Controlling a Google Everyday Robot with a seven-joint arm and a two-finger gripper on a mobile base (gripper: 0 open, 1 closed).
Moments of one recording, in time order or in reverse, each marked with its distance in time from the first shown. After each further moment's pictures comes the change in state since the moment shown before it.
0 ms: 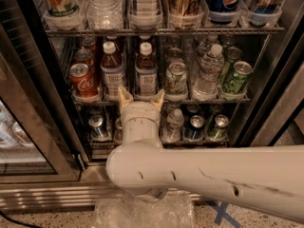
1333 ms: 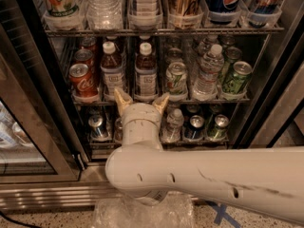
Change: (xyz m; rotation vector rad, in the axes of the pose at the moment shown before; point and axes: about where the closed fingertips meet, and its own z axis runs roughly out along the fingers) arm 0.002 -0.004 -0.004 0.018 0.003 0.001
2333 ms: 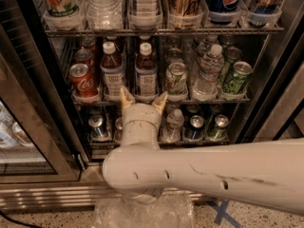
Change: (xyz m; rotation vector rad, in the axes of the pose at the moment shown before) arm 0.003 -0.007 0.006 0.051 -0.037 -0.003
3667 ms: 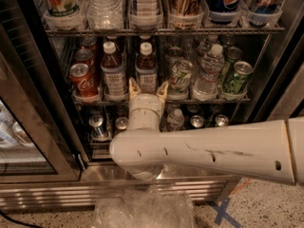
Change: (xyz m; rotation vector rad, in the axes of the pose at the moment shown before) arm 0.006 -0.021 0.056 0.067 -0.050 -0.065
